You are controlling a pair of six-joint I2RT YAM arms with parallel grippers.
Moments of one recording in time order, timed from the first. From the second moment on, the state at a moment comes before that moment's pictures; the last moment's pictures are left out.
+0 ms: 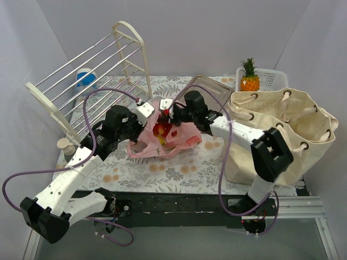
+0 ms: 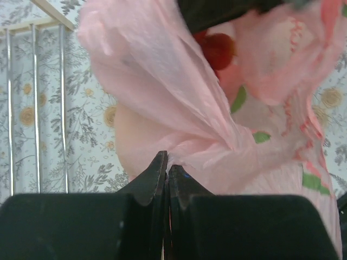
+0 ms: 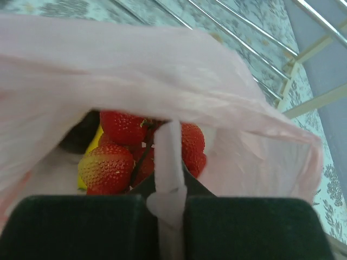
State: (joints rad) left arm -0.54 1.01 1.04 -0.62 0.10 0.26; right arm 0.73 1.79 1.26 0.14 -0.54 -0.58
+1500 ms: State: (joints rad) left arm -0.45 1.17 0.95 -0.29 0.11 0.08; right arm 0.37 1.68 1.80 -0.12 -0.74 -0.31
